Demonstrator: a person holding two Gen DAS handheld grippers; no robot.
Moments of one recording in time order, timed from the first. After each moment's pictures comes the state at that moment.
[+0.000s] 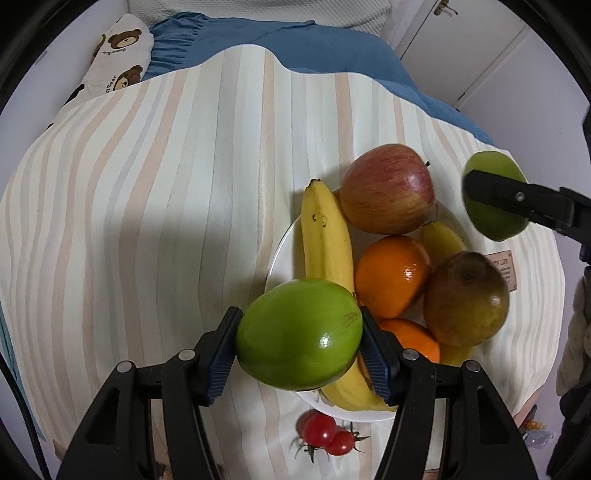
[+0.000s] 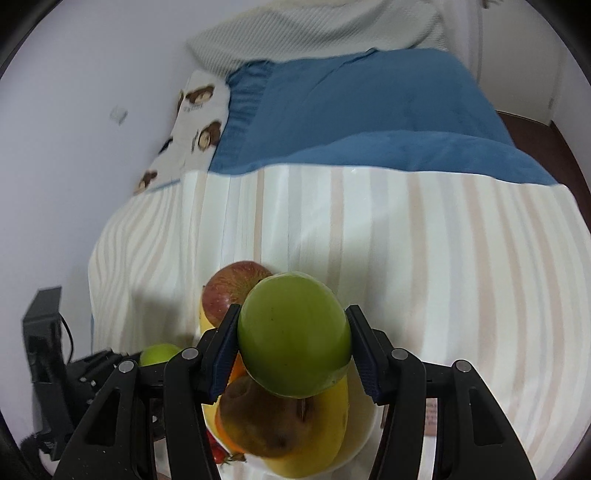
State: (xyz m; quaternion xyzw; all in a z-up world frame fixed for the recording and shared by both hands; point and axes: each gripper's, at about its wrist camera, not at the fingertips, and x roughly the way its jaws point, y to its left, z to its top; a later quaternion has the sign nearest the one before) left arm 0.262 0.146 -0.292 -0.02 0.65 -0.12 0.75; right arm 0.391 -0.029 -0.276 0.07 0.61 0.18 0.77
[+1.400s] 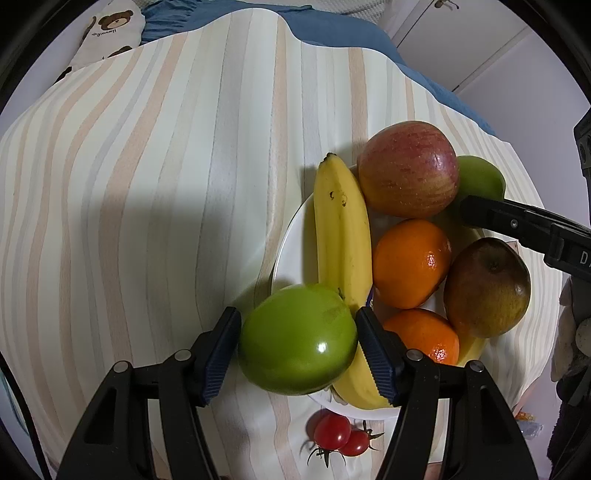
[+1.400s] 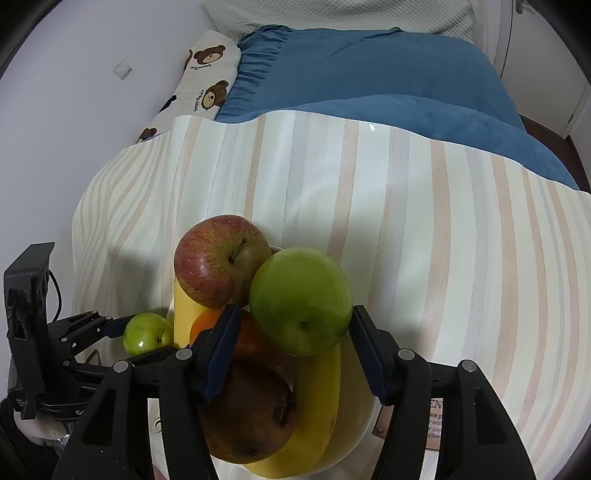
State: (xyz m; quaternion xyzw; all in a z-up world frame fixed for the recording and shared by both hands) left arm 0.267 0.163 -0.325 -0.05 0.67 -0.14 0.73; right arm 0.388 -0.021 -0.314 0.03 0.64 0.19 0.74
